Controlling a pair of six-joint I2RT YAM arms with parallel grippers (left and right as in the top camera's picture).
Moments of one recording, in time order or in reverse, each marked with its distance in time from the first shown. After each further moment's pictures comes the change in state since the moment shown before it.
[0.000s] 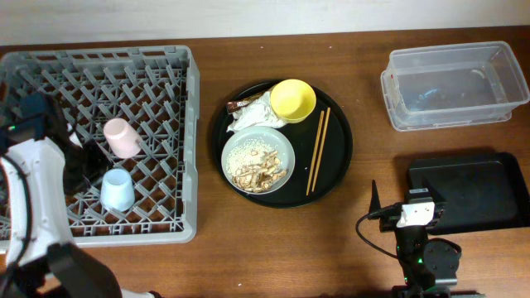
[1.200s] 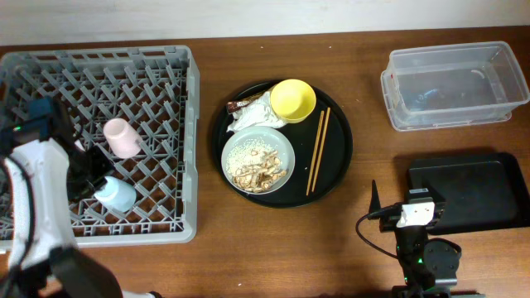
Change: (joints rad) left arm -0.017 -0.027 -0.020 -0.071 -0.013 -0.064; right arm 0.000 0.000 0.000 0.000 0.000 0.000
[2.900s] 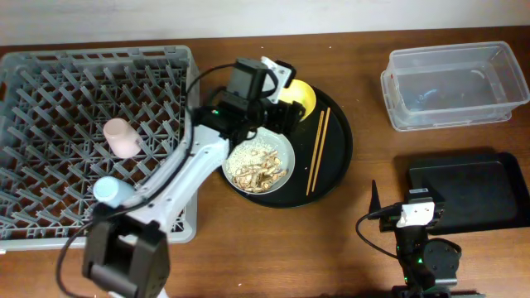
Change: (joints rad) left arm -0.879 0.198 0.044 0.901 0.299 0.231; right arm 0.000 0.000 0.000 0.000 0.000 0.000
